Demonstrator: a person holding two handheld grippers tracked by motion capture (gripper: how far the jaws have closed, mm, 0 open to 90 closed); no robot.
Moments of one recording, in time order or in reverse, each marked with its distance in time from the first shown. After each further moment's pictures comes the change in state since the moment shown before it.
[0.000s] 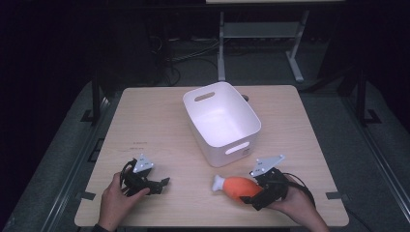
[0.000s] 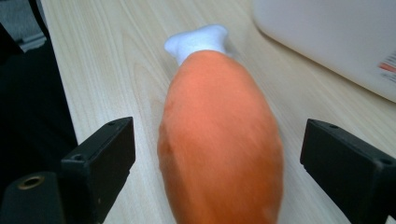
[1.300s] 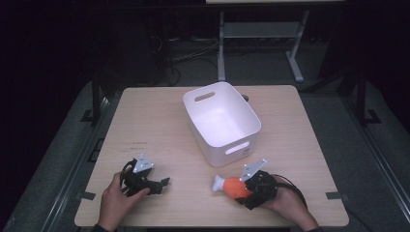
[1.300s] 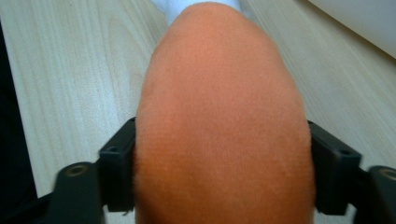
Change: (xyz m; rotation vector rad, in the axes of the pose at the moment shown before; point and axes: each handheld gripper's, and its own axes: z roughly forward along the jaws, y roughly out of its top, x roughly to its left) left arm 0.000 0.000 0.000 -0.002 0.000 0.000; right arm -0.002 -0.002 0.037 0.117 -0.015 -0.093
